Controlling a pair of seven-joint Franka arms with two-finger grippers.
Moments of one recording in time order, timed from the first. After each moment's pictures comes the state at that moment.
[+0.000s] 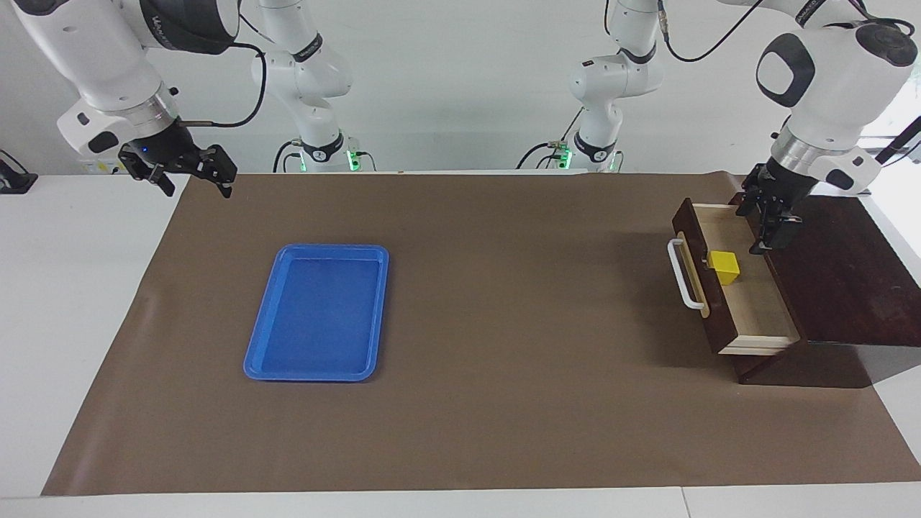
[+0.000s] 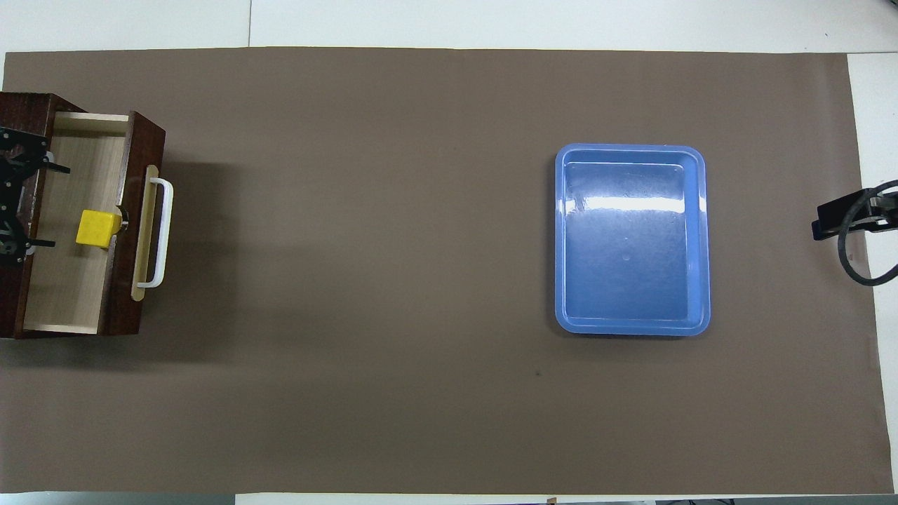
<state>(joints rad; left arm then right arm) 0.06 -0.01 -0.06 -1.78 0.02 1.83 -1.32 -0.09 0.00 0.02 -1.58 -0.04 1.48 -0.05</state>
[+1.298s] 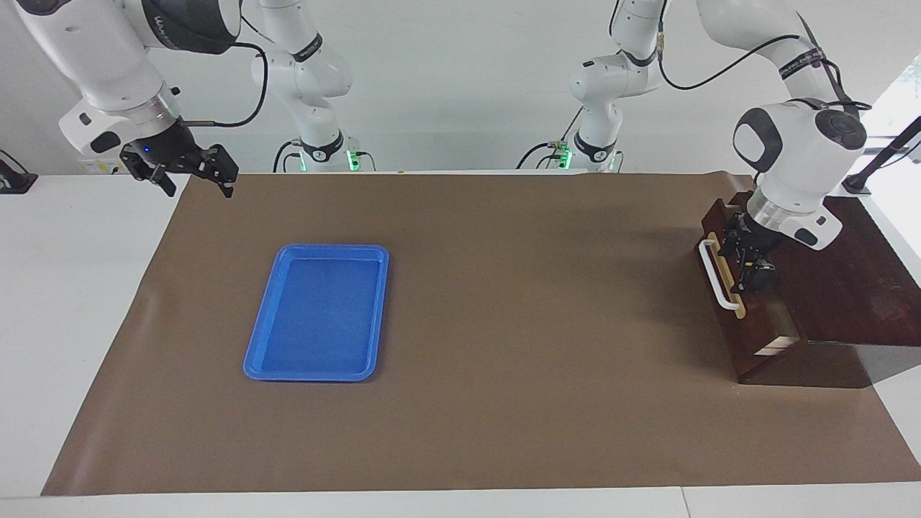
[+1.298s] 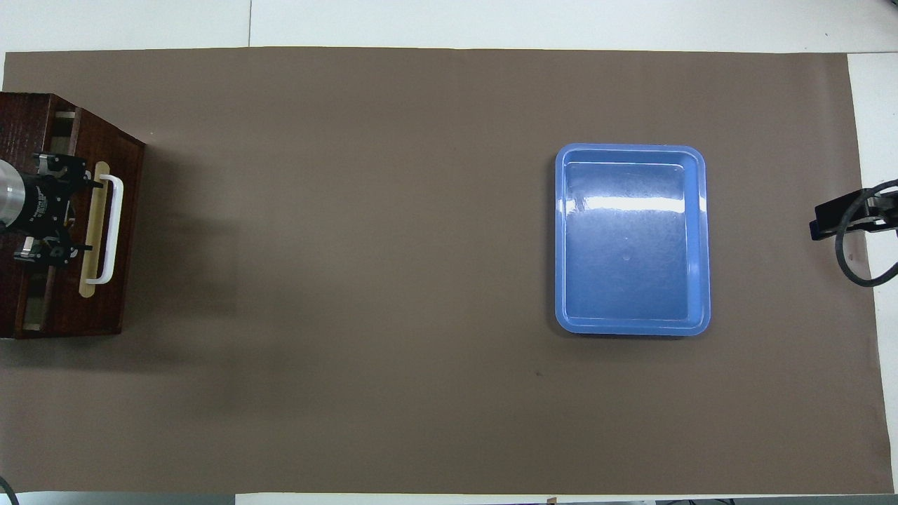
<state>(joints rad) 0.16 0.08 -0.05 -1.95 0.02 2.11 -1.26 -0.09 0.00 0.02 -1.58 -0.04 1.48 -0.05</state>
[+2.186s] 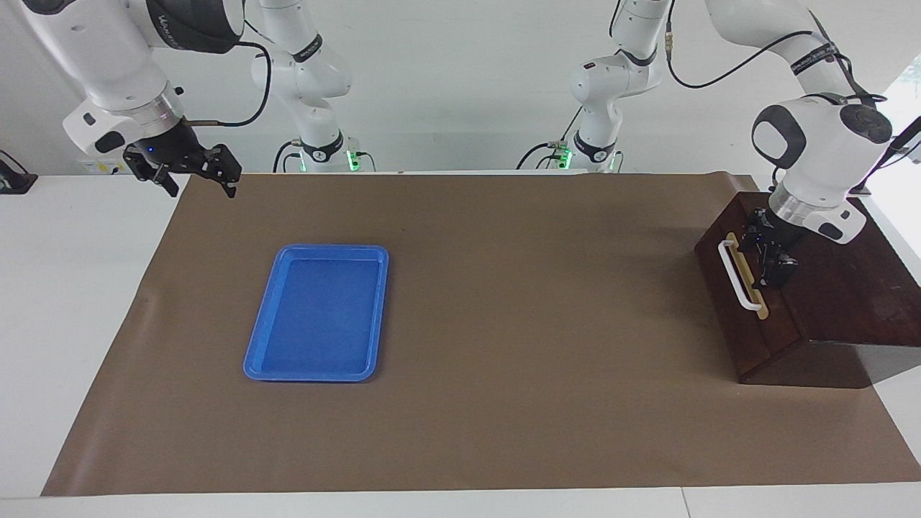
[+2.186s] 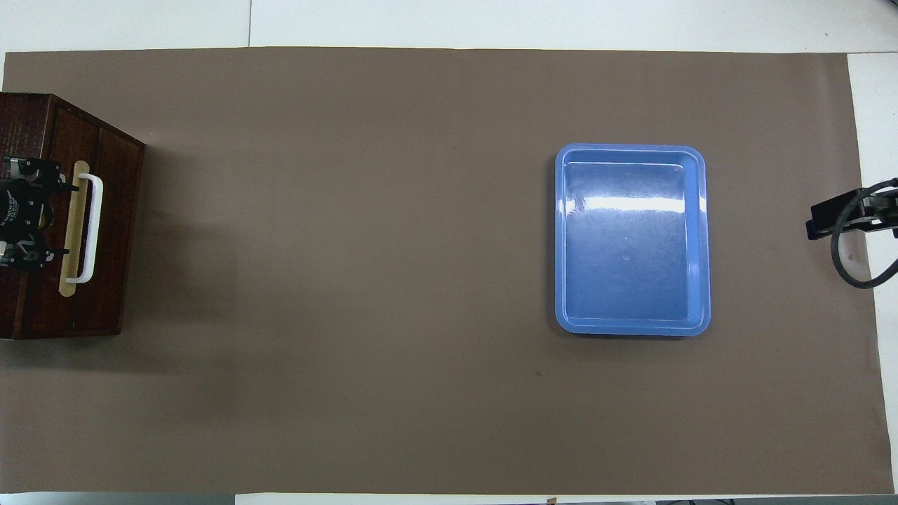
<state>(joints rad) 0.20 0.08 -0.06 -1.94 0.03 2.11 -1.23 -0.09 0.00 0.03 -1.57 -0.04 1.48 -0.05</state>
